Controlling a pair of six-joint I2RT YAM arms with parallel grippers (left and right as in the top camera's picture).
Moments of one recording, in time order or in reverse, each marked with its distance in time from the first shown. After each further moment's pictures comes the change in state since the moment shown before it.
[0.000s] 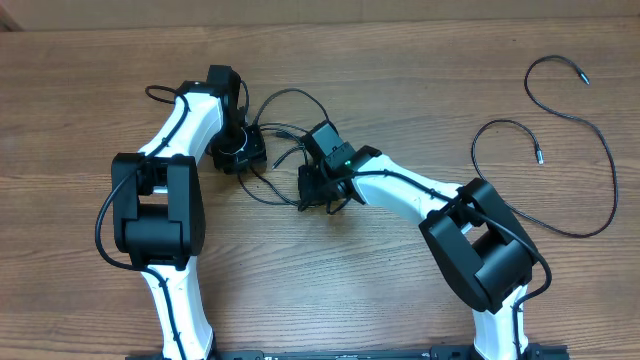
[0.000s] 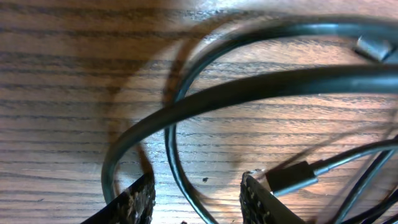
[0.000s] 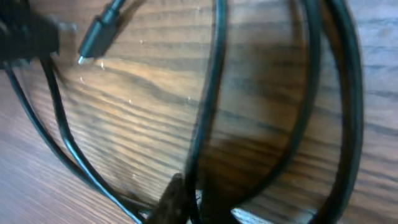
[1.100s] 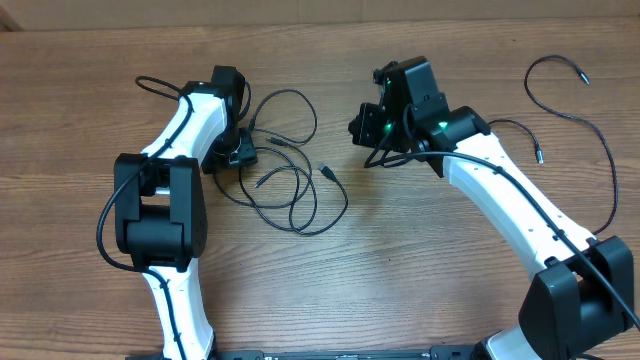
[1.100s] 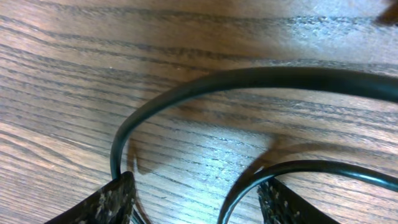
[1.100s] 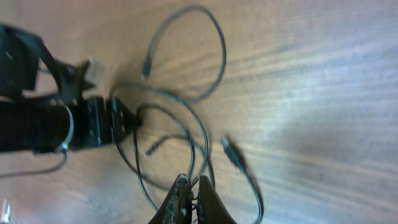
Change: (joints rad) left arm -0.013 -0.007 -0.004 -0.011 -0.336 -0.046; right arm -0.256 -0.364 0.050 -0.181 -0.098 -0.049
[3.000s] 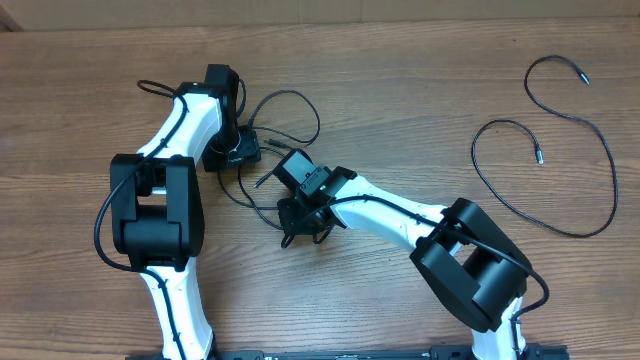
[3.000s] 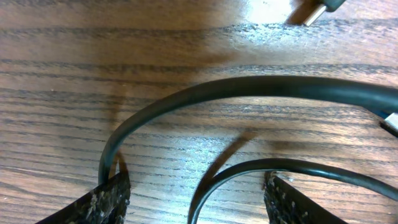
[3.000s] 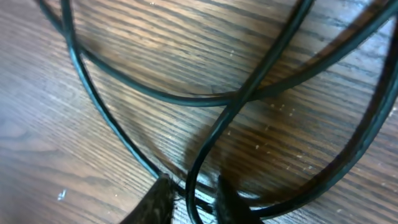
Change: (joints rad) left arm 0.015 0.000 -0.005 0.045 0.135 0.084; right arm 0.407 0.331 -0.049 0.055 0.064 0.031
